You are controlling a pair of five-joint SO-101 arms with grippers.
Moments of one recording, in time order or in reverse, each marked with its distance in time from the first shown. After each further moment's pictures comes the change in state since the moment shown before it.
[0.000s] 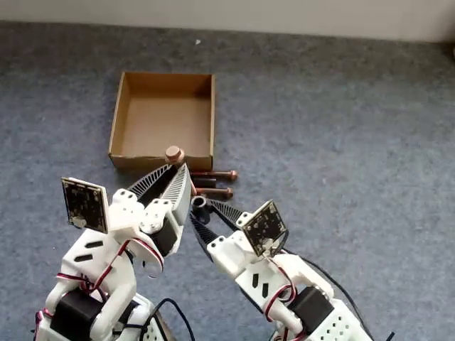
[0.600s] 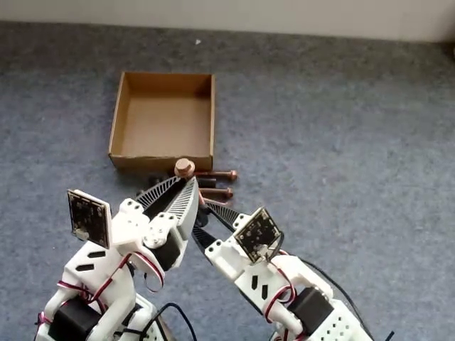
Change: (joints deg) left arm 5.0 -6.2 1.8 3.1 0.0; right arm -0.1 -0.5 0.0 0.0 3.9
